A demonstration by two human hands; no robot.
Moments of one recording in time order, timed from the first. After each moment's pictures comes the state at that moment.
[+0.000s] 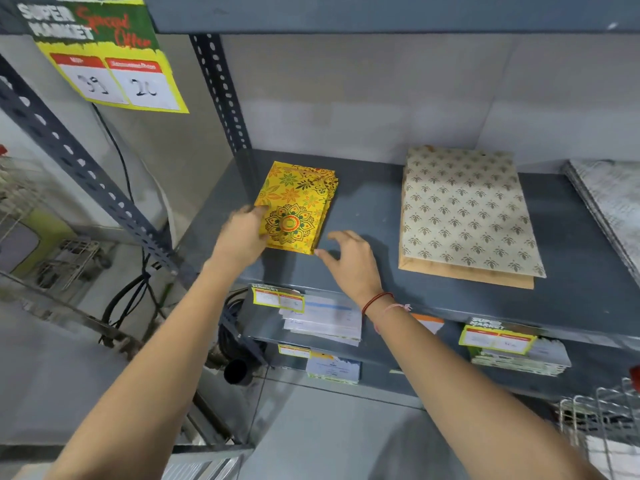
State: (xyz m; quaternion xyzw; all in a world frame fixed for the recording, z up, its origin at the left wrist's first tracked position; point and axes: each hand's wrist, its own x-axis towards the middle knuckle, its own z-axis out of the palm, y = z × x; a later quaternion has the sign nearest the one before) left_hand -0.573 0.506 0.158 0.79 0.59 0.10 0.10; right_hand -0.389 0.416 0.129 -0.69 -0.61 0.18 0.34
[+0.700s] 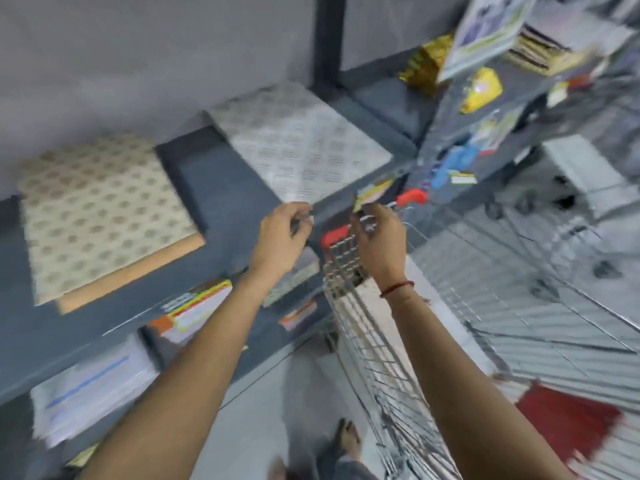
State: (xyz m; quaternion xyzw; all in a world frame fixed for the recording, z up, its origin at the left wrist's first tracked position) left_hand -0.138 0.245 0.137 0.88 0.20 0.20 0.38; right_hand -0.050 0.100 0.126 -0.88 -0.20 -0.02 0.44
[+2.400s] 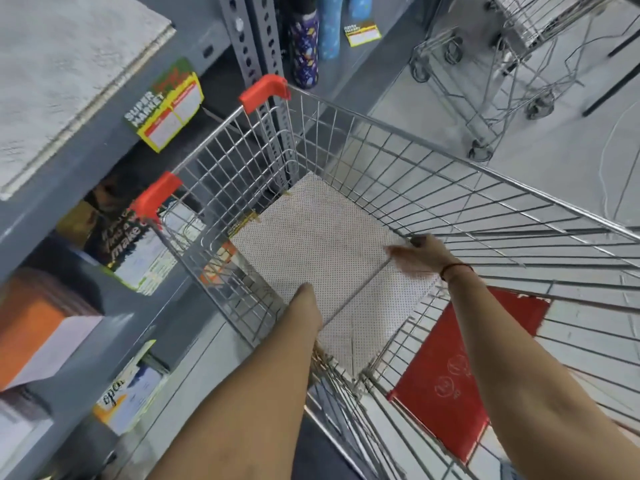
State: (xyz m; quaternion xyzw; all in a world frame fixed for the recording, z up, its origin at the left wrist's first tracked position) left_hand -0.050 -0.023 -0.070 0.37 0.63 -0.32 0.60; right_hand 0.054 -0.234 -0.099 -0.89 0.09 0.36 0.26
